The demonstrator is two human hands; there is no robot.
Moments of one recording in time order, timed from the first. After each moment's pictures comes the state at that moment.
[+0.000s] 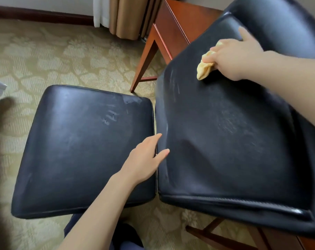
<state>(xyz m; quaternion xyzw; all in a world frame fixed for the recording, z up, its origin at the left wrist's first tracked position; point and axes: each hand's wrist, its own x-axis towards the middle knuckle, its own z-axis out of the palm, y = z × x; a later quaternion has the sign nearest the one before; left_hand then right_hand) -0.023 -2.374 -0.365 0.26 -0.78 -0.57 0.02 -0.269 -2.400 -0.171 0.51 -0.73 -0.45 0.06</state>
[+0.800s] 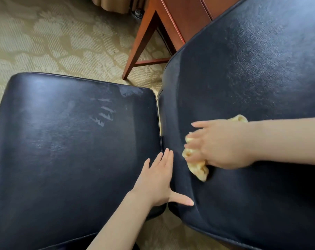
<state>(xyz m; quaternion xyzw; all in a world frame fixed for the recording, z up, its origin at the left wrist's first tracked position) -0.055 -2.396 -0.469 0.11 -0.86 -0.47 -0.18 -0.196 -2.382 -0.307 0.68 -0.43 -0.55 -0.24</state>
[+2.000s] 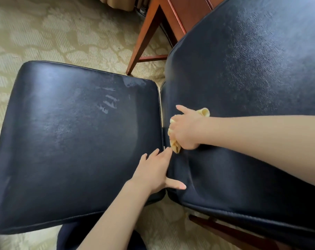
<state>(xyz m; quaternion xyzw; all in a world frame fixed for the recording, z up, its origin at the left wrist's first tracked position) -0.039 -2.379 -0.470 0.14 -0.85 -0.49 -0.16 -0.170 -2.391 -0.380 0.60 -0.49 -0.61 -0.16</state>
